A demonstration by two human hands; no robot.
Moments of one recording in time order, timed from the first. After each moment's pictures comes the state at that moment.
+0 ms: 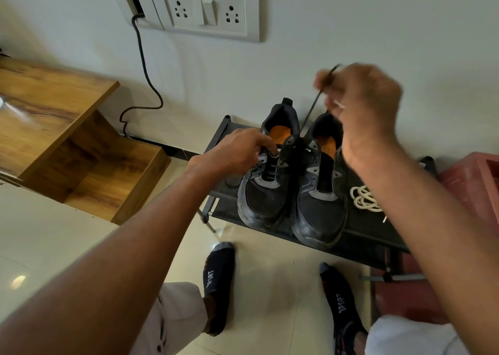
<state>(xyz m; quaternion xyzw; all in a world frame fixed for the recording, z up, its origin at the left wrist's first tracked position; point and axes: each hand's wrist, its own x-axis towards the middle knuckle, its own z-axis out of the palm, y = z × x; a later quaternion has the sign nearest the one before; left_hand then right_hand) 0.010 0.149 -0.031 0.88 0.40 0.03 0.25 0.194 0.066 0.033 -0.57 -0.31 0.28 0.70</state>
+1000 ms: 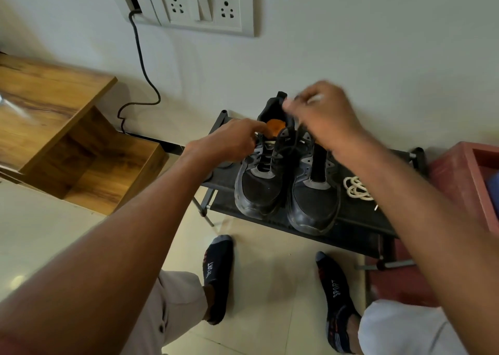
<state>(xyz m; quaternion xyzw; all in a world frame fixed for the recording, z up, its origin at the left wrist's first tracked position) 0.011 0.152 -0.027 0.87 0.42 0.01 0.27 0.194 0.063 0.020 -0.71 -0.50 0.27 0.43</state>
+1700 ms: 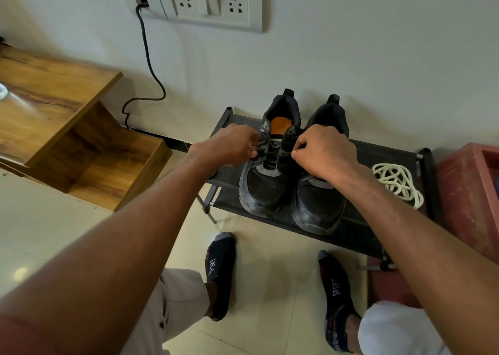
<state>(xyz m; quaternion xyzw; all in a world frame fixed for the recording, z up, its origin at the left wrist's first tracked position) -0.005 0.151 -0.043 0.87 0.45 -0.04 0.21 0.181 0.054 -0.029 -0.80 -0.58 0.14 0.10</state>
